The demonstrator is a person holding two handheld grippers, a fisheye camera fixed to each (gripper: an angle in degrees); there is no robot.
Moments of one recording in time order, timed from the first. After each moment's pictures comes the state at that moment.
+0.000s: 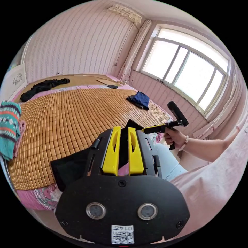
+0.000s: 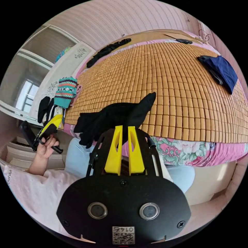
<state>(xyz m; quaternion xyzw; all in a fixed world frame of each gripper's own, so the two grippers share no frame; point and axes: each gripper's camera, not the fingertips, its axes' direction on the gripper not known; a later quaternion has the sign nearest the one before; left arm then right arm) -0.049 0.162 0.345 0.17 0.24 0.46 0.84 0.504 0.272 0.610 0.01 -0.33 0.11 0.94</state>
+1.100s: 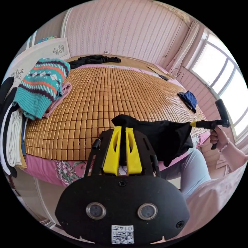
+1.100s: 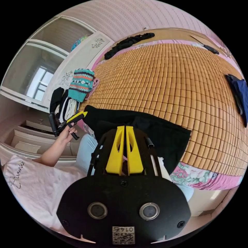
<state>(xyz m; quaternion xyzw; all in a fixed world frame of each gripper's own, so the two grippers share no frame) -0.188 0.086 0.377 0.18 0.10 0.32 0.93 0.423 0.116 0.638 0.00 -0.40 0.02 0.92</state>
